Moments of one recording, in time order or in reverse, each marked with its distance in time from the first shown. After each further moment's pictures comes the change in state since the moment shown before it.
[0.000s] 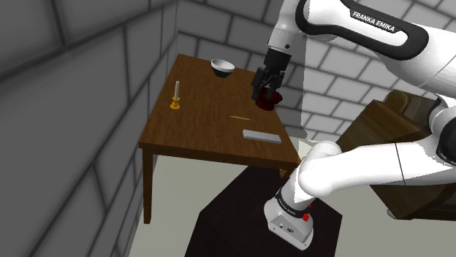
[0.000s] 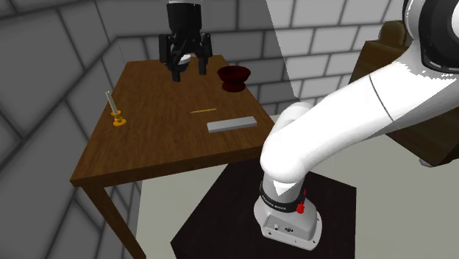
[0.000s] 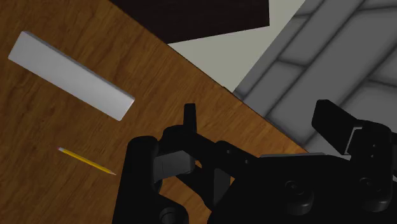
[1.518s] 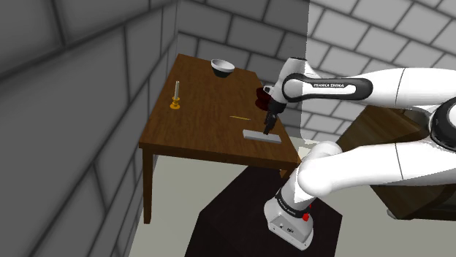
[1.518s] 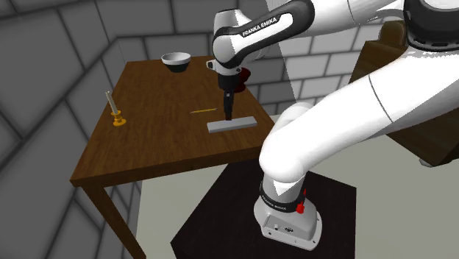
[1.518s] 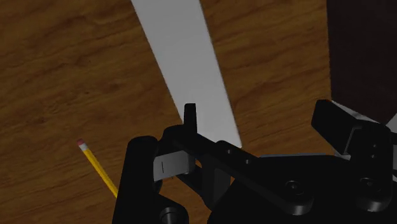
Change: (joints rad) arm -0.028 0.007 -0.478 -0.457 -0.480 0.545 -0.799
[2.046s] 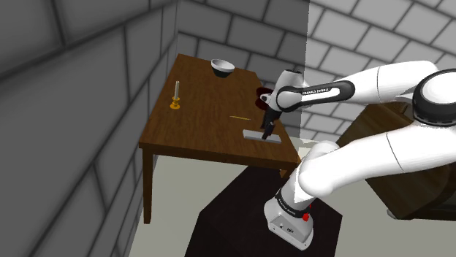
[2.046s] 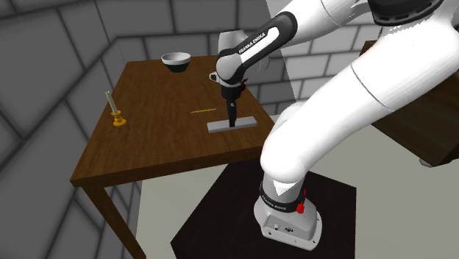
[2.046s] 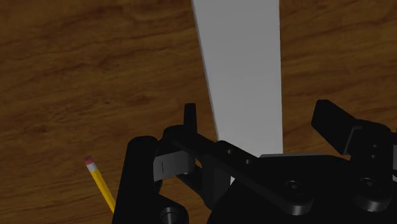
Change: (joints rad) arm 0.032 0.174 -0.161 -0.020 -0.089 0.233 -0.167
